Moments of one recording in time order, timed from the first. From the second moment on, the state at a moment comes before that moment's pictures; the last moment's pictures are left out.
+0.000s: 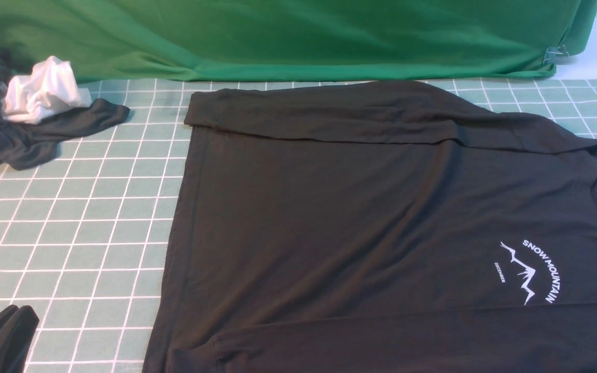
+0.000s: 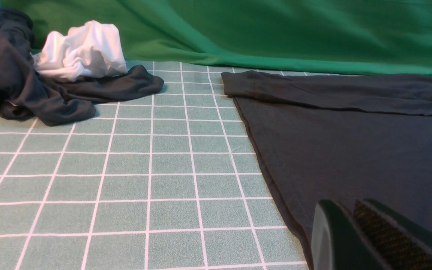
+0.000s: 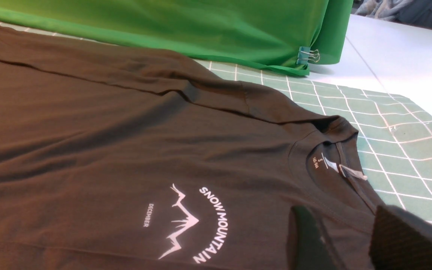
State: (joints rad) right arm 0.06 0.00 0.01 -0.02 0.25 -0.09; left arm -0.10 0.00 0.00 0.04 0.24 -0.12
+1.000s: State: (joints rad) right arm 0.06 0.00 0.01 -0.02 0.25 -0.09; left arm -0.10 0.00 0.00 0.05 0.24 -0.05
